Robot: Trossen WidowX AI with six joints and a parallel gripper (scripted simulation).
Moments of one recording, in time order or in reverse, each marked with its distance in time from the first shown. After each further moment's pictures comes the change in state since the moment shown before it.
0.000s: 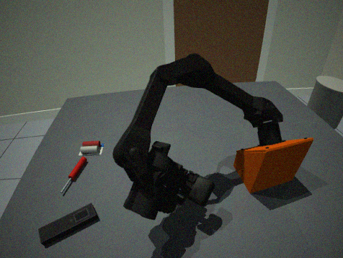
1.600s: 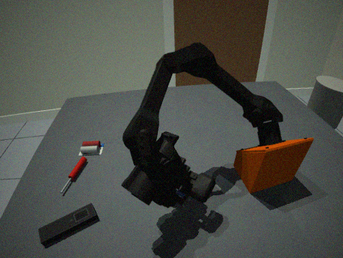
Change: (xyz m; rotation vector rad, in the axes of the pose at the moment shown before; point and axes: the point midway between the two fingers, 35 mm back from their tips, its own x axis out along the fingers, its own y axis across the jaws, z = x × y) arm 0.005 0.001 0.001 -0.011 -0.165 0.037
